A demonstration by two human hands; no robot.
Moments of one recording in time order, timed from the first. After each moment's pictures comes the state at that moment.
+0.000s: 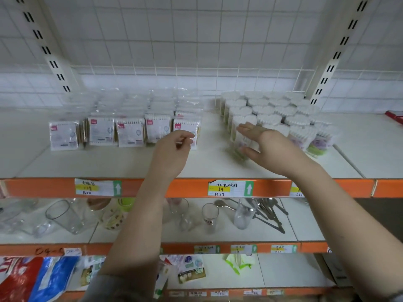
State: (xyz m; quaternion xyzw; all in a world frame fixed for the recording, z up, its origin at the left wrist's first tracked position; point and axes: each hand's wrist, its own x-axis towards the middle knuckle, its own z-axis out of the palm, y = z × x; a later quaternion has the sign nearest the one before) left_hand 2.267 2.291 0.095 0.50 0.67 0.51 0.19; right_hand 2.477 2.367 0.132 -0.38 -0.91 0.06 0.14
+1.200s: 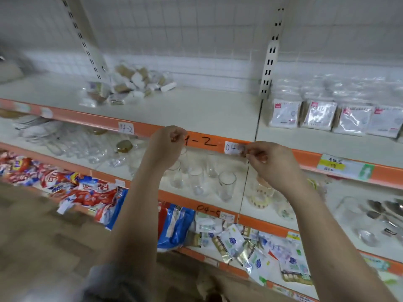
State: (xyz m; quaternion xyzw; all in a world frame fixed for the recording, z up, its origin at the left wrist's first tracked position) left_hand 1.861 1.979 0.095 0.42 0.81 0.40 0.04; right_hand 2.069 2.101 0.083 -0.33 -0.88 0.24 0.25
